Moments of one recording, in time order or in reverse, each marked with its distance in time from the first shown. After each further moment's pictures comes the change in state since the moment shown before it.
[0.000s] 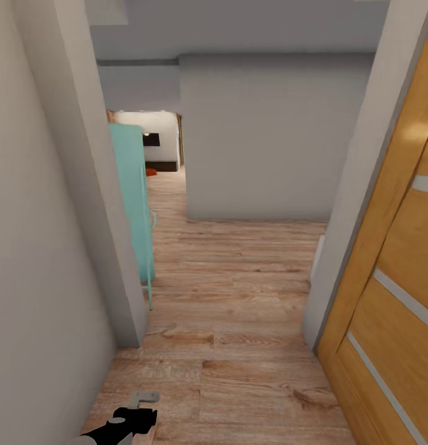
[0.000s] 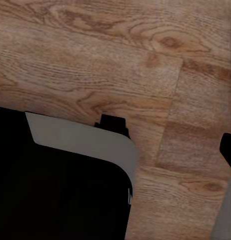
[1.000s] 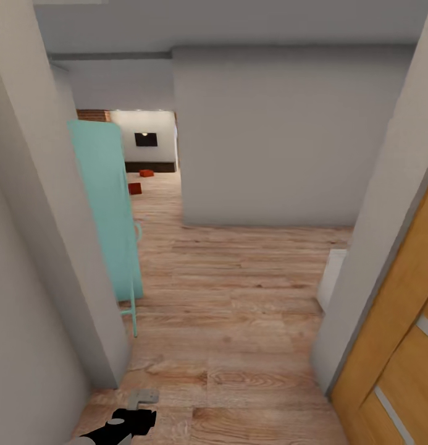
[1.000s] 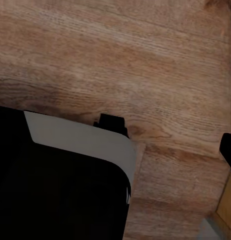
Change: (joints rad) left arm 0.003 0.003 0.000 0.001 0.000 0.000 0.000; right arm 0.000 -0.002 0.001 0.000 0.006 0.002 0.000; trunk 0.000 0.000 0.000
